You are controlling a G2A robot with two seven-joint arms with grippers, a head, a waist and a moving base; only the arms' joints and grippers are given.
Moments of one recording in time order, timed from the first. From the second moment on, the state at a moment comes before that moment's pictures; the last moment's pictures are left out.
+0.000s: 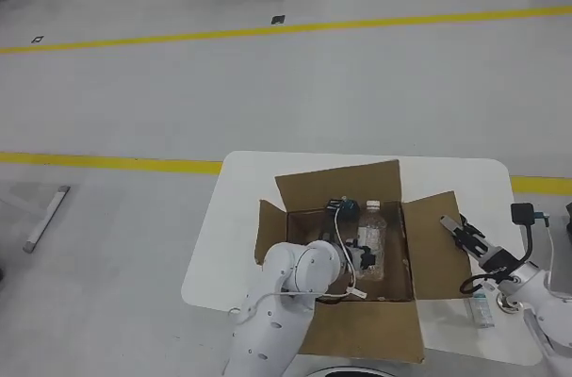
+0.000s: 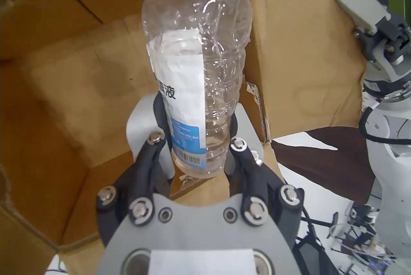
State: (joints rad) left arm 1.04 -1.64 -1.03 -1.61 1.01 0.20 -1.25; right arm -1.62 -1.13 1.69 -1.74 -0.15 -0.32 0.44
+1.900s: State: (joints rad) left arm 0.87 -1.65 -0.88 -1.24 0.91 0.24 -1.14; right arm -1.63 -1.12 1.68 -1.74 -0.16 -0.28 0.46
